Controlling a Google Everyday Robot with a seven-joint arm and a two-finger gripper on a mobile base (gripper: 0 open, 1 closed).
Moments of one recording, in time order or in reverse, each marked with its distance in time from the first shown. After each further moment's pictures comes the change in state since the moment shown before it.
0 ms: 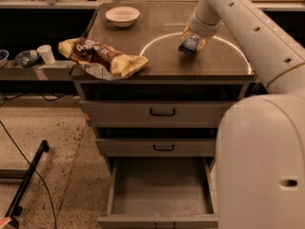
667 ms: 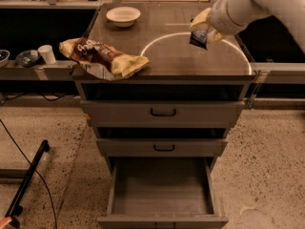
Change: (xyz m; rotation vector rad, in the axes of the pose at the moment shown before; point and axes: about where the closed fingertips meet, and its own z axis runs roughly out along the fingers) arm -0.019 0.013 -0.094 0.341 0.097 -0.107
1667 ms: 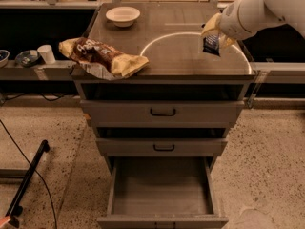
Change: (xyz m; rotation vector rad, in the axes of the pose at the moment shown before) arm -0.007 0.014 -0.015 0.061 0.027 -0.077
